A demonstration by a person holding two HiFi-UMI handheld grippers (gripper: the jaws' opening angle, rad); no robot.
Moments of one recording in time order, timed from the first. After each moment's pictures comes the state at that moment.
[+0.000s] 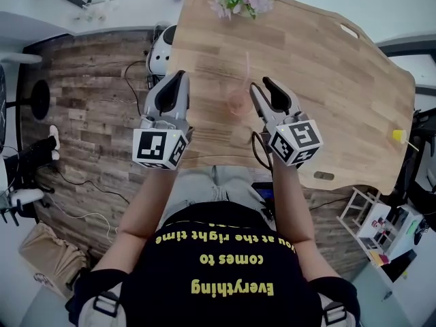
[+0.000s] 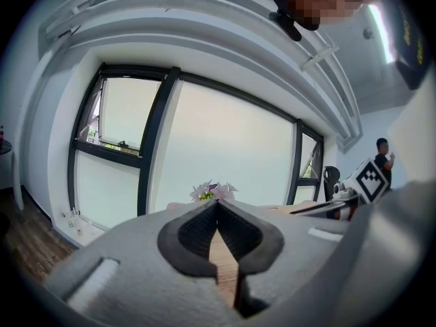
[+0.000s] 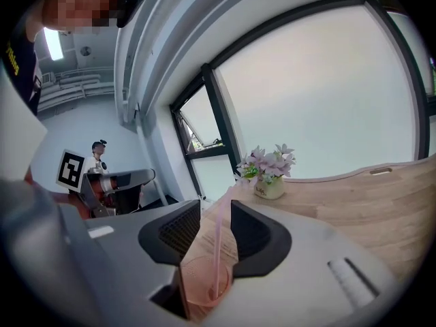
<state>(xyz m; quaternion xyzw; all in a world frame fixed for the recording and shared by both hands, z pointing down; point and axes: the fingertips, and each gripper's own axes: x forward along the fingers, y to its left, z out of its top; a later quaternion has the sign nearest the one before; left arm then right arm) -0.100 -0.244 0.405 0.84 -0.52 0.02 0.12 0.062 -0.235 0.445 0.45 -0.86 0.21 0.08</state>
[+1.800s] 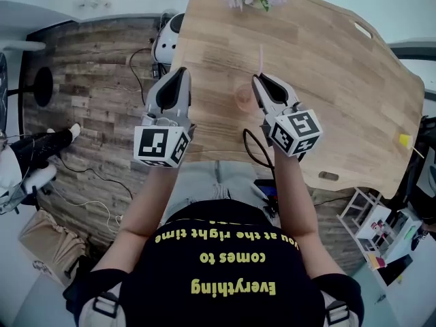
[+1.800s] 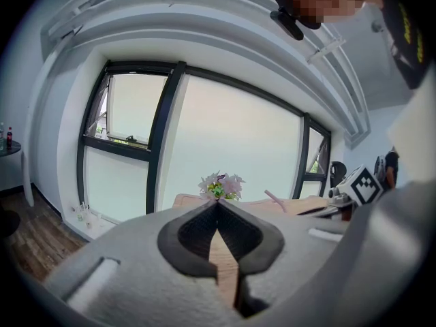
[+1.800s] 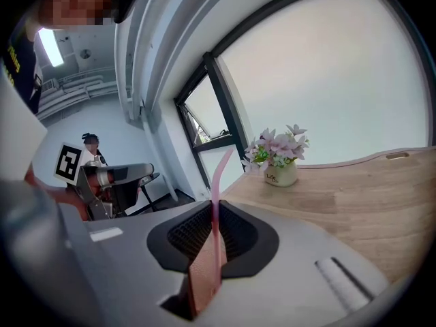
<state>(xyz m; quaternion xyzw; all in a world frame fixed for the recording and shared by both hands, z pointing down) -0.114 -0.236 0.428 0.83 -0.54 0.05 0.14 0.039 -0.239 0.484 0.40 -0.88 0.24 0.10</state>
